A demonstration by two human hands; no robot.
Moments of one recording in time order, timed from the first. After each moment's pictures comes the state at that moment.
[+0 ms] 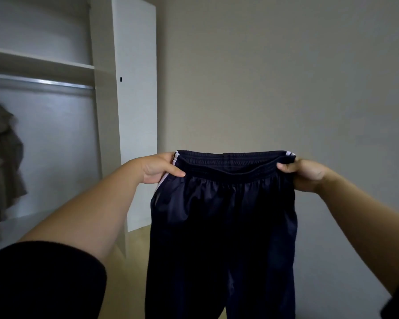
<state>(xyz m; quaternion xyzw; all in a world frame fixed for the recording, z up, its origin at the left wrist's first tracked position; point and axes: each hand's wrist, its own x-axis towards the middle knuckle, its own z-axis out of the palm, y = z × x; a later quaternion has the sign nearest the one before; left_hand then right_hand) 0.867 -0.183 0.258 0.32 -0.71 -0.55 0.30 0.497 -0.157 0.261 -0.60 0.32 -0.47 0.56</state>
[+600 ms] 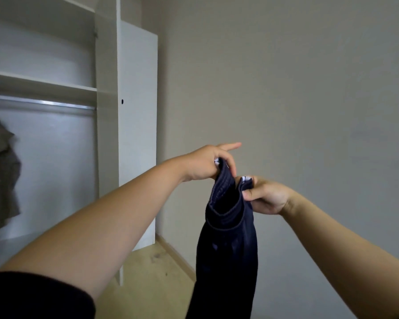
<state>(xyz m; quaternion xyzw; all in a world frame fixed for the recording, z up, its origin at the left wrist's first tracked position) 0.778 -0.131 0.329 0.28 -0.89 -0.20 0.31 0.582 -0.142 0.277 -0.72 0.20 -0.29 0.60</state>
